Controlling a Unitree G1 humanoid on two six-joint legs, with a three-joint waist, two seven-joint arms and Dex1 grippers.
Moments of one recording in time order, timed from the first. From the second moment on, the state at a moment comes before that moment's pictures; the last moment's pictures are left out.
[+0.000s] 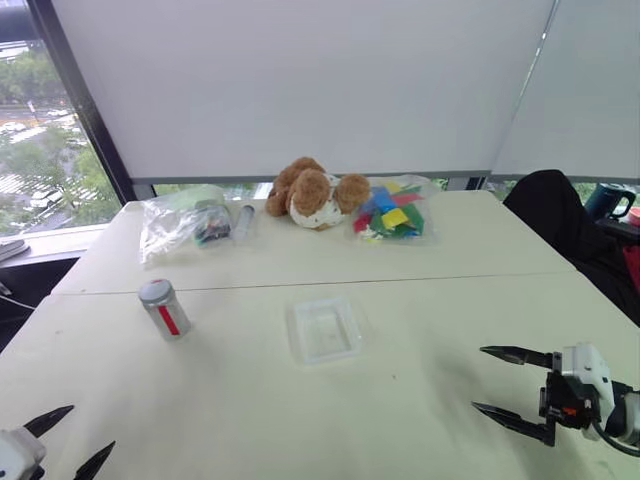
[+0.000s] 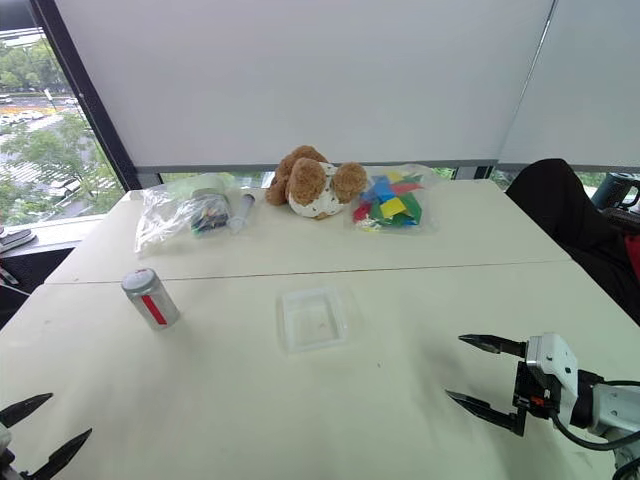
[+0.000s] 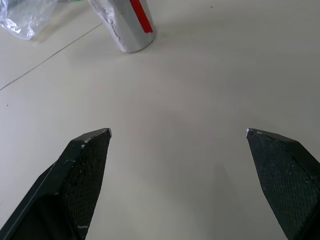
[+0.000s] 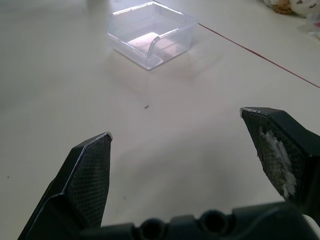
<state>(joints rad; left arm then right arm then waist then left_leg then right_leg) 0.60 0.62 0.62 -0.01 -0.39 -0.34 -0.89 0.14 -0.80 -0.36 0.04 0.47 -0.23 1.28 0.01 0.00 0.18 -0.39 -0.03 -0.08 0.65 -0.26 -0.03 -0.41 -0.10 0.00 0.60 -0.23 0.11</state>
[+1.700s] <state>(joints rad) -0.10 0.04 0.28 -0.17 0.00 0.09 0.19 -0.15 -0.50 -0.15 -0.04 0.58 -0.23 1.24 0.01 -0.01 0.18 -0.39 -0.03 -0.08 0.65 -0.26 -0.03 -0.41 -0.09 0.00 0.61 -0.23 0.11</state>
